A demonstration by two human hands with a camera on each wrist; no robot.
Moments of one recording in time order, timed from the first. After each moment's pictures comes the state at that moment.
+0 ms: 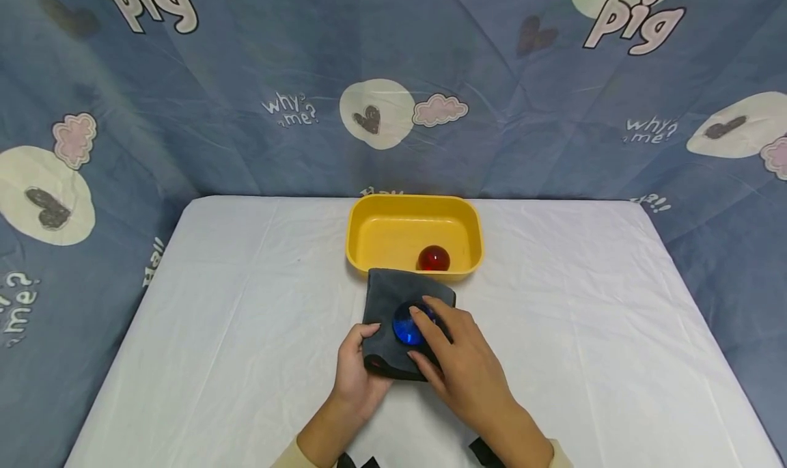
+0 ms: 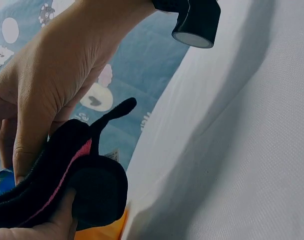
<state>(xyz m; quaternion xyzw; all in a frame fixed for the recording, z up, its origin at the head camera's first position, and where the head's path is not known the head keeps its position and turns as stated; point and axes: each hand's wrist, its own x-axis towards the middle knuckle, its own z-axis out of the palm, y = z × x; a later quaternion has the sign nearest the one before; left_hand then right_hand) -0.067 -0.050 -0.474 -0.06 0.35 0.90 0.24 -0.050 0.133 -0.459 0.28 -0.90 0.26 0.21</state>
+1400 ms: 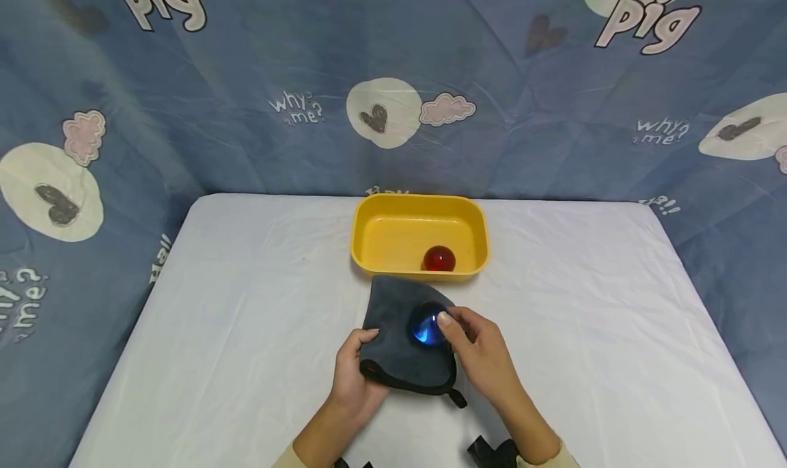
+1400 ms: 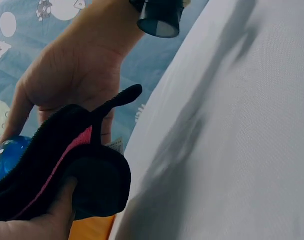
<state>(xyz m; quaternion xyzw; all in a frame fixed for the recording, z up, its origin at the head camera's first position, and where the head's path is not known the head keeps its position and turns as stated) -0.061 -0.057 -0.479 -0.08 0.35 0.90 0.23 -0.067 0.140 -0.463 -0.02 -0.81 0.58 -0.03</state>
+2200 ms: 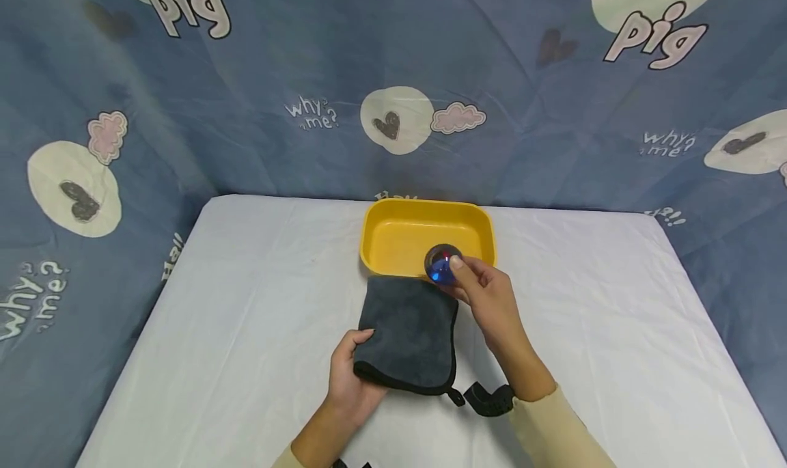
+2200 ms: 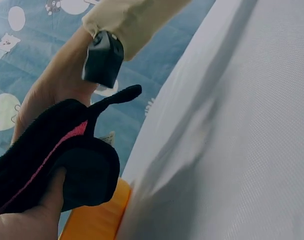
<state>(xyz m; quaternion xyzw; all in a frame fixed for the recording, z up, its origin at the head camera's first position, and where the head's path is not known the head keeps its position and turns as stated) -0.059 -0.074 -0.474 -0.07 0.34 0.91 0.21 -0.130 0.137 -0.436 -0.04 -0.73 0.68 -0.03</state>
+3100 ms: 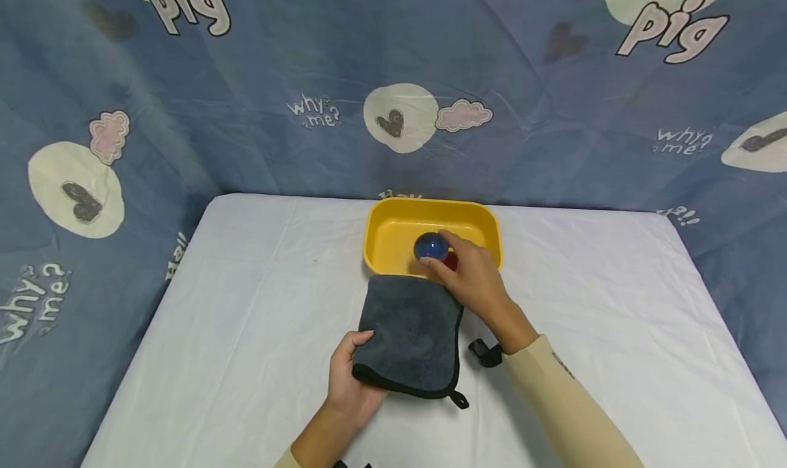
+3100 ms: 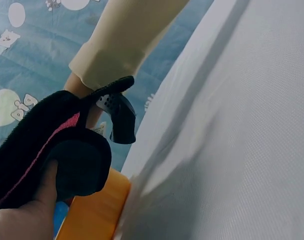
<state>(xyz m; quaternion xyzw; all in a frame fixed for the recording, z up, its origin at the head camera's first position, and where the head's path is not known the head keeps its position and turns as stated) -0.059 -0.077 -0.474 -0.07 0.35 0.91 0.21 -0.188 0.134 -0.455 0.16 -0.92 0.34 0.06</state>
